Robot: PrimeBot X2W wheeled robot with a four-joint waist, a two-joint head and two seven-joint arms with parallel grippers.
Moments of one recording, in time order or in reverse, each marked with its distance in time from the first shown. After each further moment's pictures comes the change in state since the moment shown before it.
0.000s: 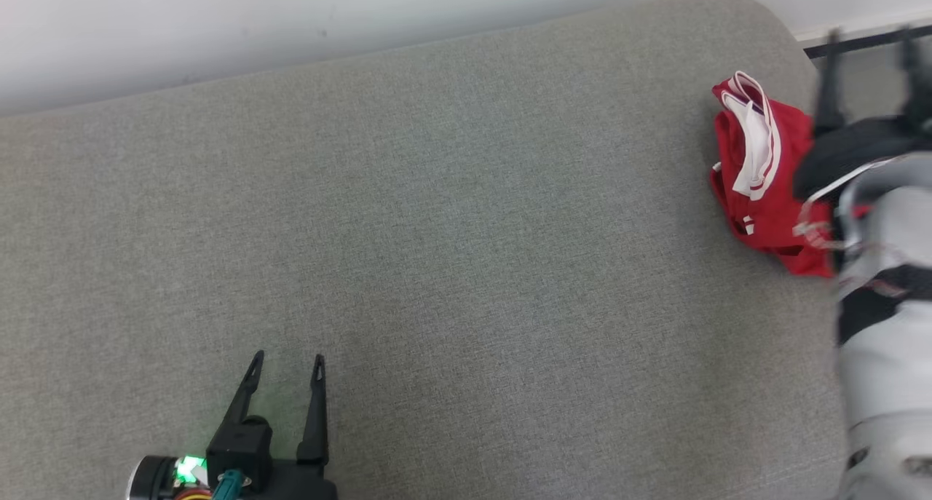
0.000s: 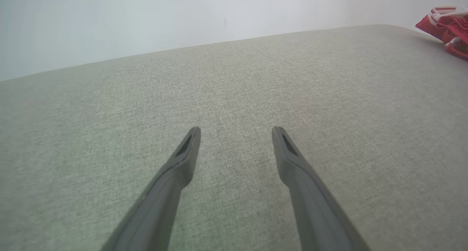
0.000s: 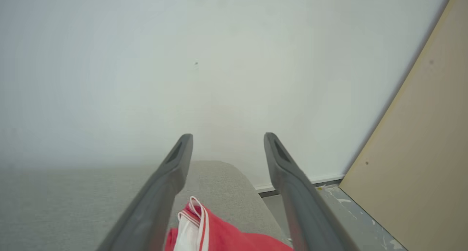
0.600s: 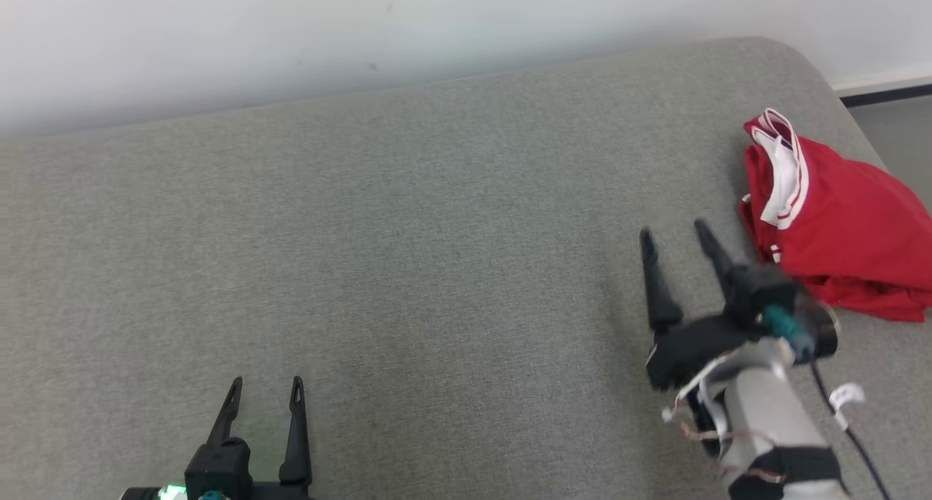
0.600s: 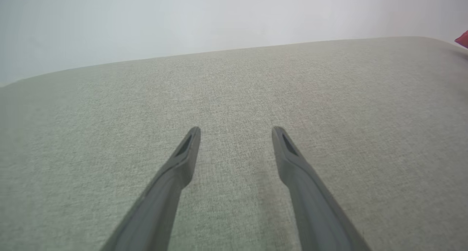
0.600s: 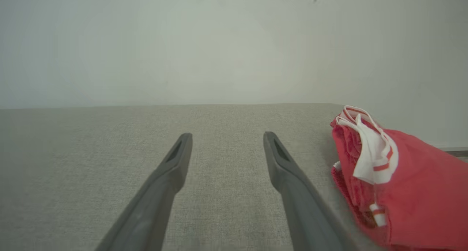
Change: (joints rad) left arm 0.057 -0.006 0.054 -0.006 -0.026 0.013 0.000; right arm 0.463 0.162 0.374 -0.267 0.333 0.000 -0.002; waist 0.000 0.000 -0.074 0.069
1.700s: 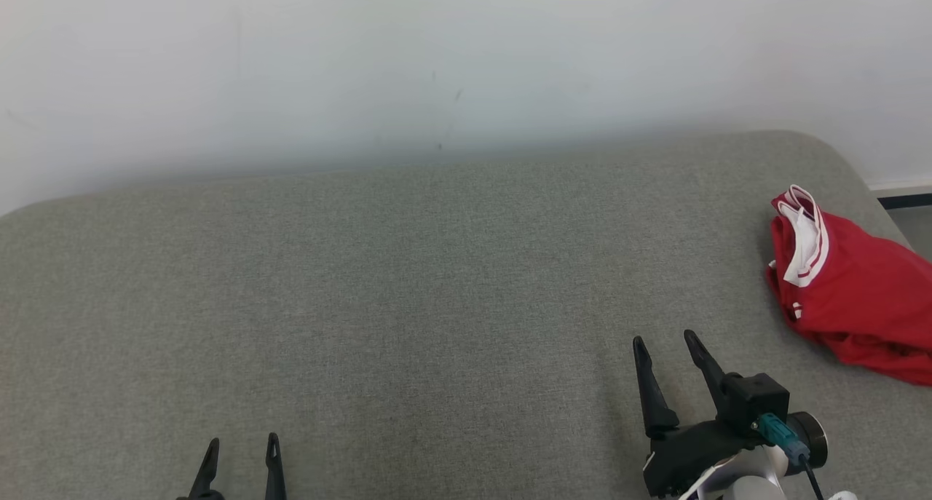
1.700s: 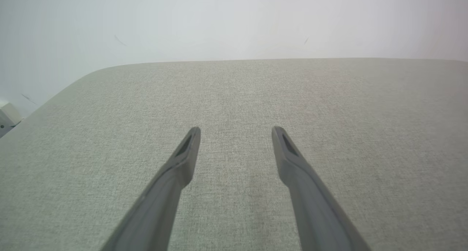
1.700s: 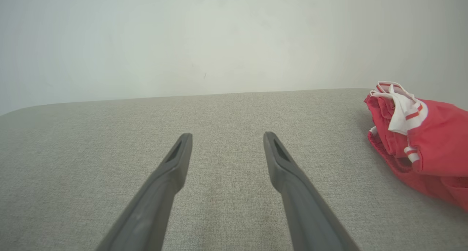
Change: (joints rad) left arm 0.100 -0.004 0.053 0.017 -0.036 0.003 0.000; right arm 0.265 0.033 0.020 -0.111 0.046 0.000 0.000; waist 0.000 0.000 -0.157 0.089
